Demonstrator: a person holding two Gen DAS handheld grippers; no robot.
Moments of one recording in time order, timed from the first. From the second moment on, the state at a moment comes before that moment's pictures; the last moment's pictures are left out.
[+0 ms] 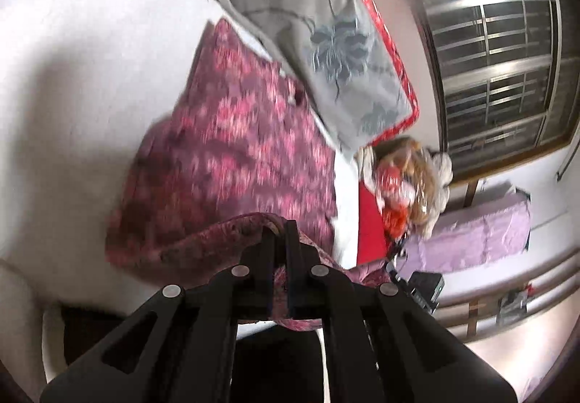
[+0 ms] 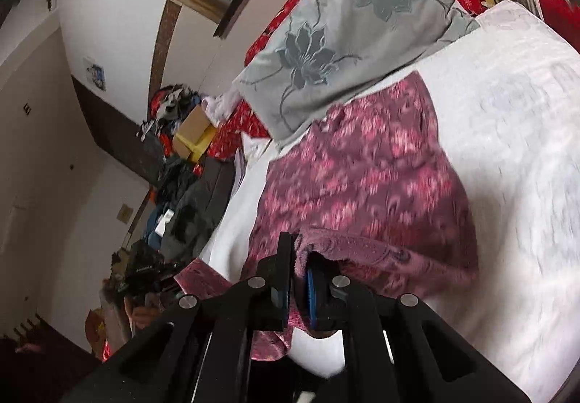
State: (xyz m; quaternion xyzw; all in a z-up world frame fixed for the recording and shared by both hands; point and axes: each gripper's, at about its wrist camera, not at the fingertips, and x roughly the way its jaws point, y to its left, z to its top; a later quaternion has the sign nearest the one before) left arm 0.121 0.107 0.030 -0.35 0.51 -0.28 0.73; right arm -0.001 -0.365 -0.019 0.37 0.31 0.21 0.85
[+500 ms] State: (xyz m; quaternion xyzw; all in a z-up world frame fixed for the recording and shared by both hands) left arm 0.302 0.089 -0.005 -0.41 0.47 -0.23 0.75; right arm 0.172 -0.419 -0.065 0.48 0.27 0.14 0.82
